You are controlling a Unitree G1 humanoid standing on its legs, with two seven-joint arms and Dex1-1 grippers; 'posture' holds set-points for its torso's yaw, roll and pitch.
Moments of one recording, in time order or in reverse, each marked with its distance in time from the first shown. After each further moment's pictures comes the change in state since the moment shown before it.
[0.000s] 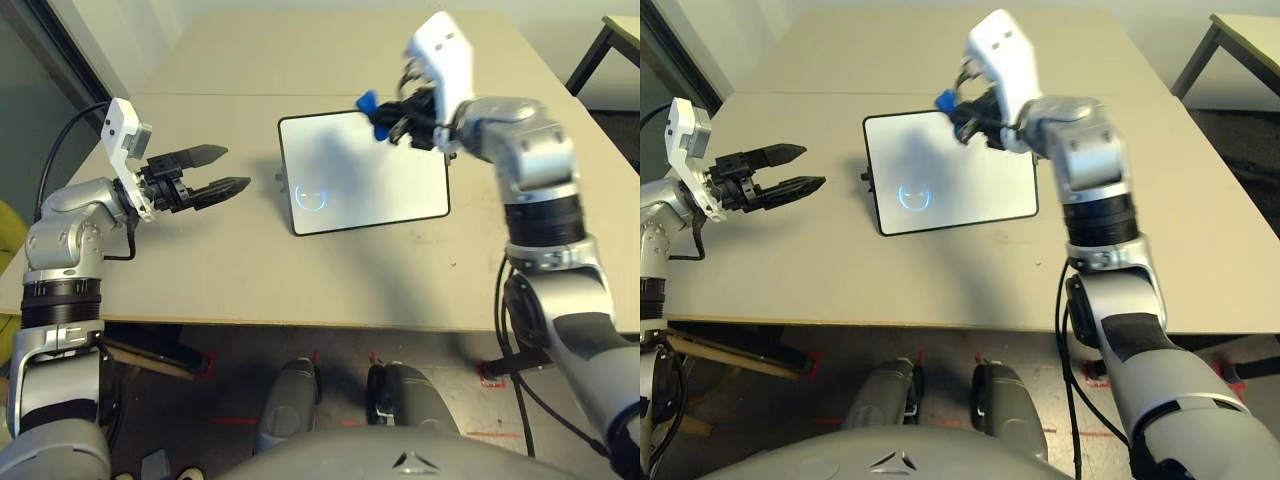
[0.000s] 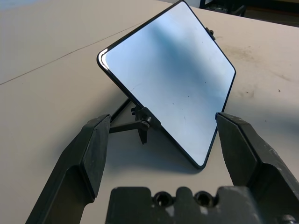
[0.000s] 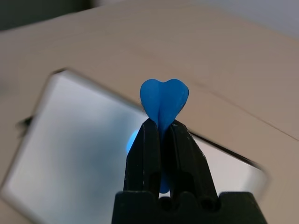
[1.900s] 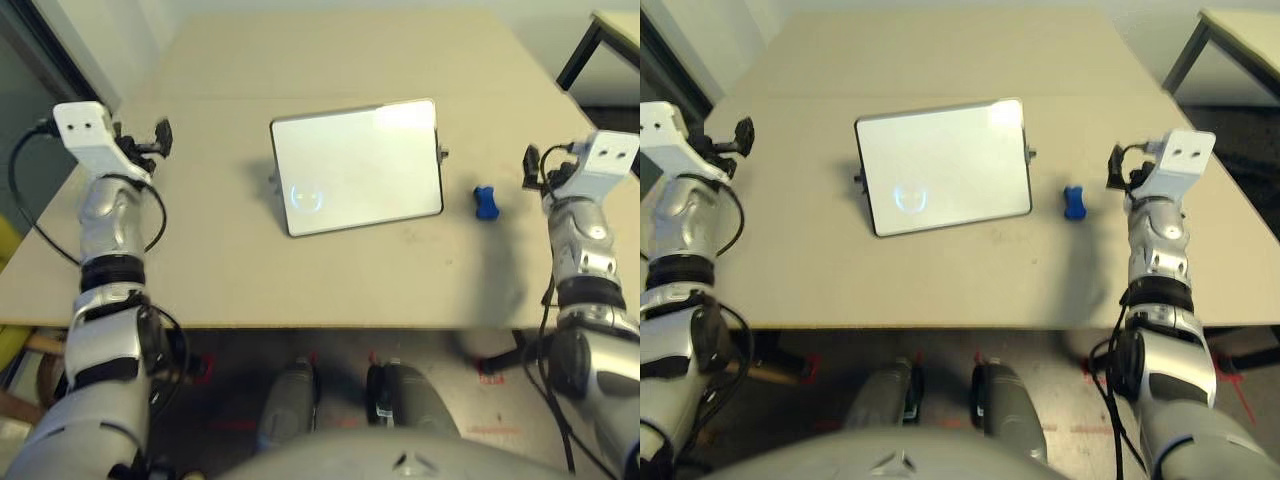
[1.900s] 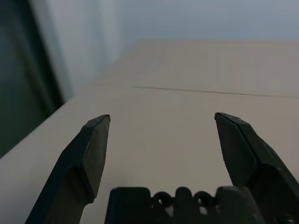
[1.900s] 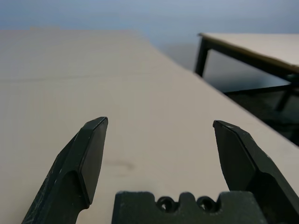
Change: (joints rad) left arm -0.217 -0.229 0.182 0.670 0.281 -0.591 0.988; right arm 0.318 -0.056 -0.164 0.821 0.100 -1.291 -0.567
